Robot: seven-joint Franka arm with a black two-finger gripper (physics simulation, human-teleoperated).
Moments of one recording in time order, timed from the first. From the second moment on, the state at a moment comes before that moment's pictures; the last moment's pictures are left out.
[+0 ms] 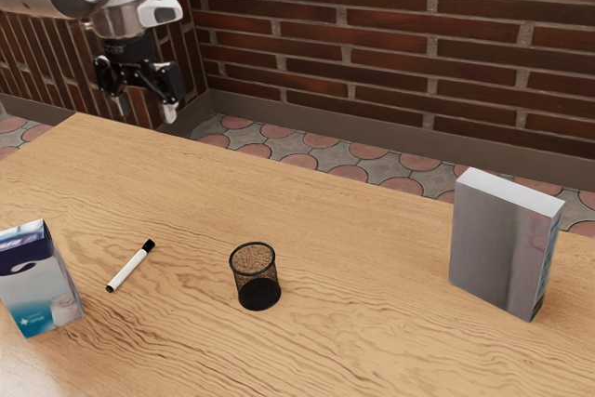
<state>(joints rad) -0.03 -0.03 0.10 -1.67 0.03 1.65 -0.06</state>
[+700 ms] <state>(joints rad) 0.07 0.03 0.14 -2.22 0.03 1.97 -0.09</state>
